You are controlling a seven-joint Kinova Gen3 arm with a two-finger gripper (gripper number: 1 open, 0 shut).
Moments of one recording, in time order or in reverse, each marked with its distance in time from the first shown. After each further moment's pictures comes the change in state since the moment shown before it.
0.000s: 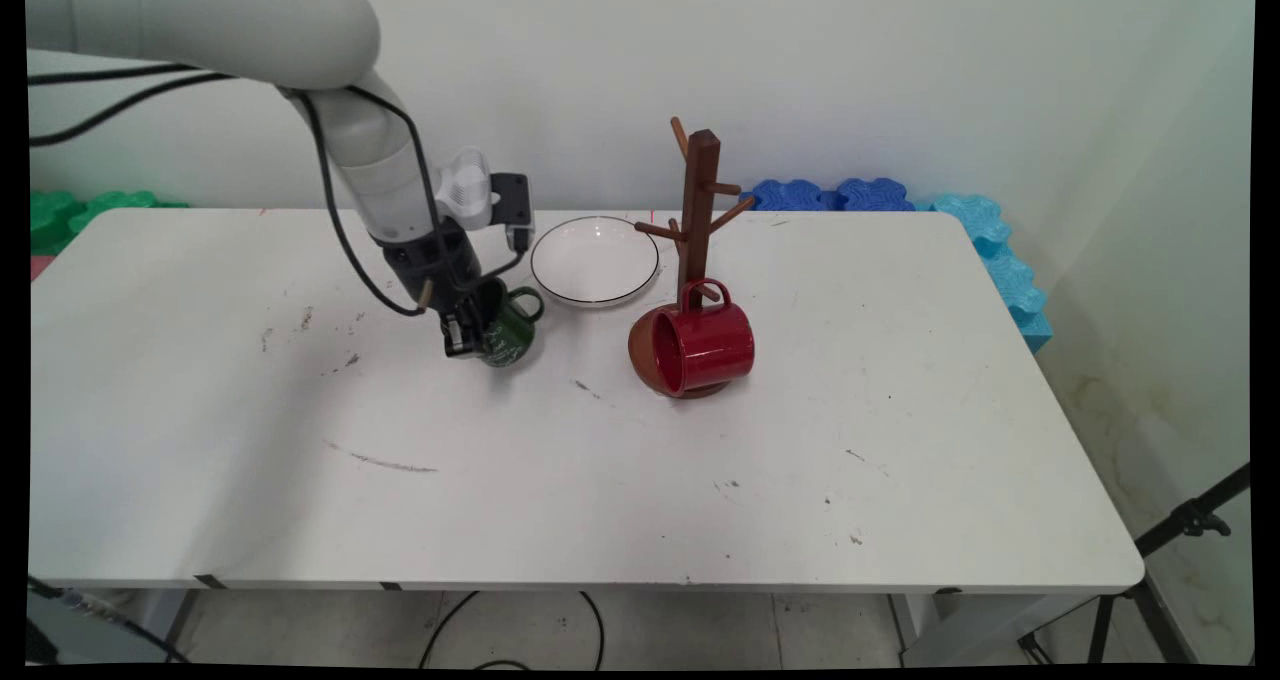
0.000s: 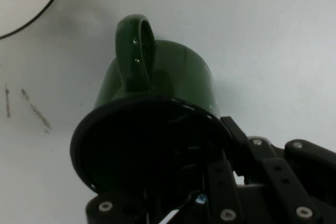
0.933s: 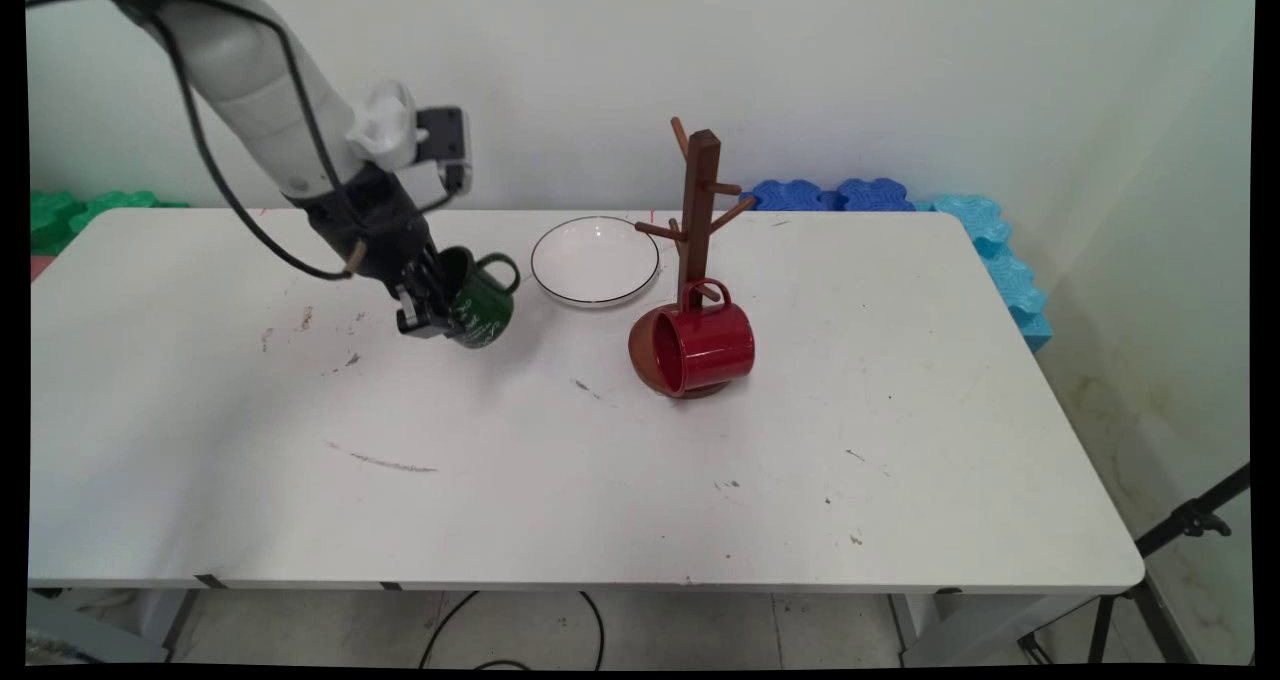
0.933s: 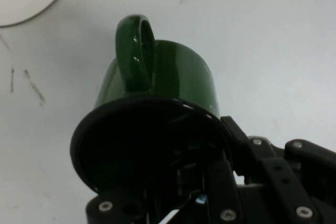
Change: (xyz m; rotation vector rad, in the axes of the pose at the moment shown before) arm -0.038 0.023 -0.075 -0.017 0.105 -0.056
